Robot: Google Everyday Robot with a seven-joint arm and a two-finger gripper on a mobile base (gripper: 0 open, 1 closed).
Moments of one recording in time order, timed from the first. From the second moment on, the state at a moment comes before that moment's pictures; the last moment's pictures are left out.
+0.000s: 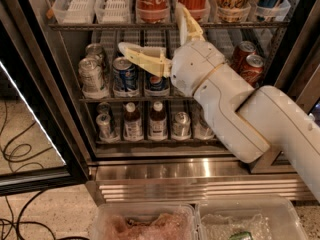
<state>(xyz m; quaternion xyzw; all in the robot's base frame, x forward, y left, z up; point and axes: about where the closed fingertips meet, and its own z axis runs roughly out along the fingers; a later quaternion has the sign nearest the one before) 0.546 -0.001 1.042 -0.29 0.50 0.19 0.80</state>
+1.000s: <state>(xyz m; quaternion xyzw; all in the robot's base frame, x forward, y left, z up) 0.576 -0.010 1.041 -0.25 0.54 0.15 0.79</state>
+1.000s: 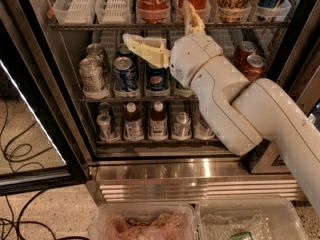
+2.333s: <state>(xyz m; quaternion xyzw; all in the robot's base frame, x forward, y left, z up) 0.618 0.013 1.054 -0.26 0.52 0.14 0.80</state>
